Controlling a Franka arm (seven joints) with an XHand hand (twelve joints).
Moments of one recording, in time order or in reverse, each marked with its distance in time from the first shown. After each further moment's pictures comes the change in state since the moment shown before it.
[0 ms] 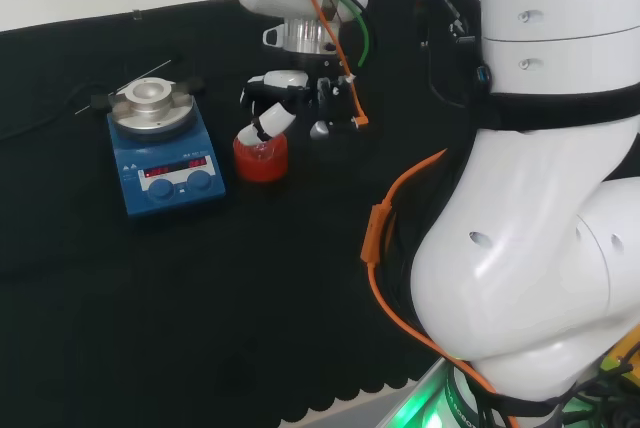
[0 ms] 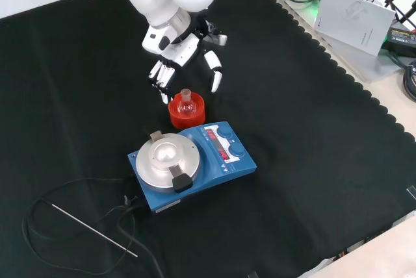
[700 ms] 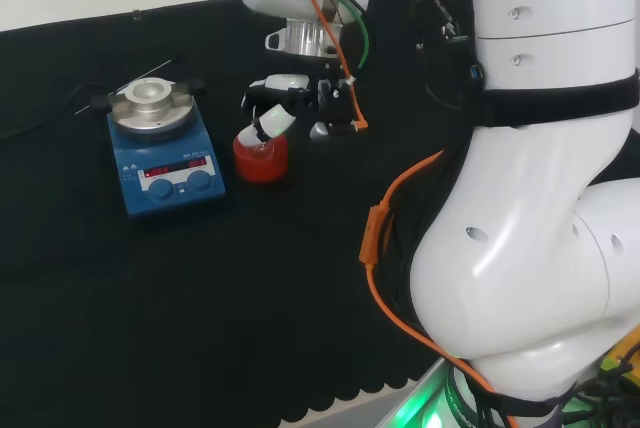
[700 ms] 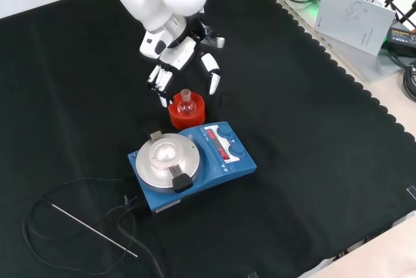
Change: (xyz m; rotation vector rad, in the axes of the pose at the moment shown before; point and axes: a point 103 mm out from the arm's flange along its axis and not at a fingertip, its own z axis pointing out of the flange) arm -0.005 0.004 0.008 0.038 0.052 0.009
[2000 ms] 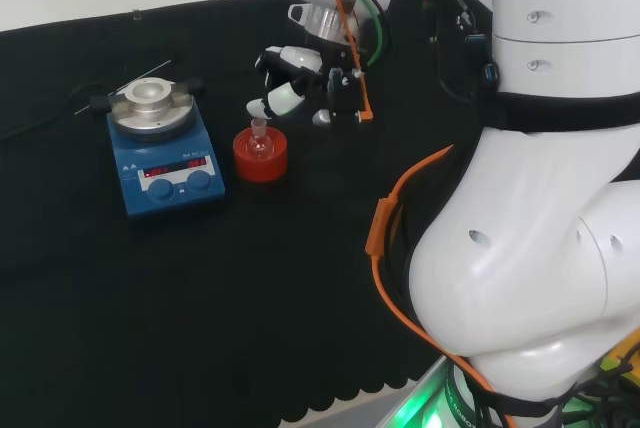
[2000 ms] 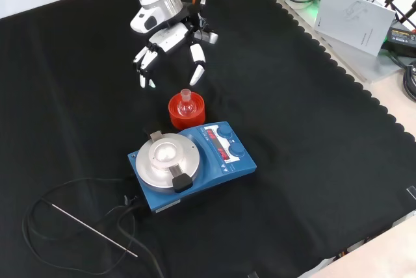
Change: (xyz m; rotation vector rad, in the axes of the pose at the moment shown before) arm -0.013 0.004 -0.035 -0.249 0.049 0.052
